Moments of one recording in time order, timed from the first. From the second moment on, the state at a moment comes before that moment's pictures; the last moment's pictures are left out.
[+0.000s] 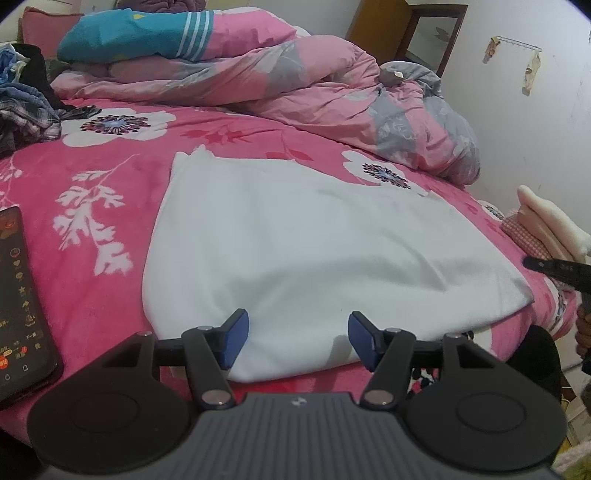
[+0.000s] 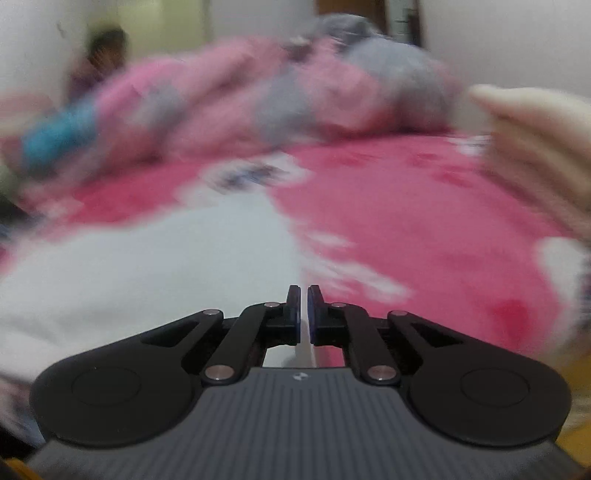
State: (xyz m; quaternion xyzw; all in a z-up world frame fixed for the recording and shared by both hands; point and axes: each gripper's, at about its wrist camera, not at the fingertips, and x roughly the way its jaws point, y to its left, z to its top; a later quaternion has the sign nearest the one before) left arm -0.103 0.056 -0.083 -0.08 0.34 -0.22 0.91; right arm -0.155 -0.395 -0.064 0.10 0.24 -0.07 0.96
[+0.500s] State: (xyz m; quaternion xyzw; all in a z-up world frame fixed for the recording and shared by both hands) left arm -0.089 0.005 -0.044 0.03 0.28 -0.27 0.92; right arm -0.100 -0.337 -0.059 0.07 0.24 0.01 0.97
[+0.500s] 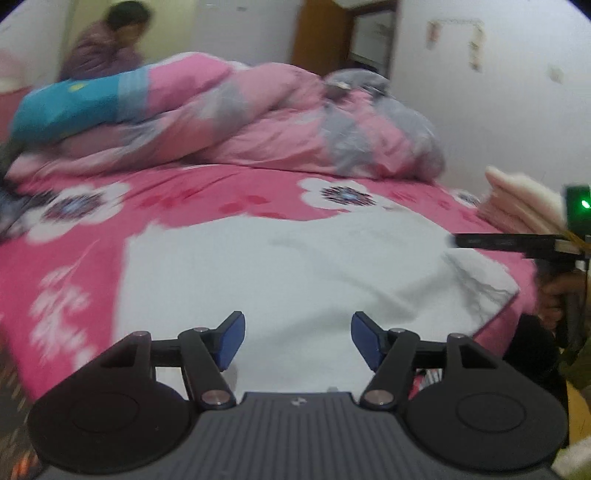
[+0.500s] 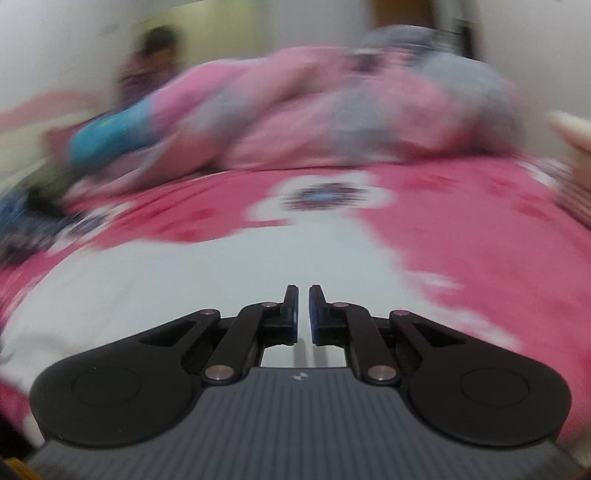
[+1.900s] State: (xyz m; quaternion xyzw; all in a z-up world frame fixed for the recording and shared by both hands) left arm -0.090 0.031 -0.085 0.06 0.28 -0.18 0.94; right arm 0.048 -0.219 -0.060 0.05 0.38 0.19 0.90
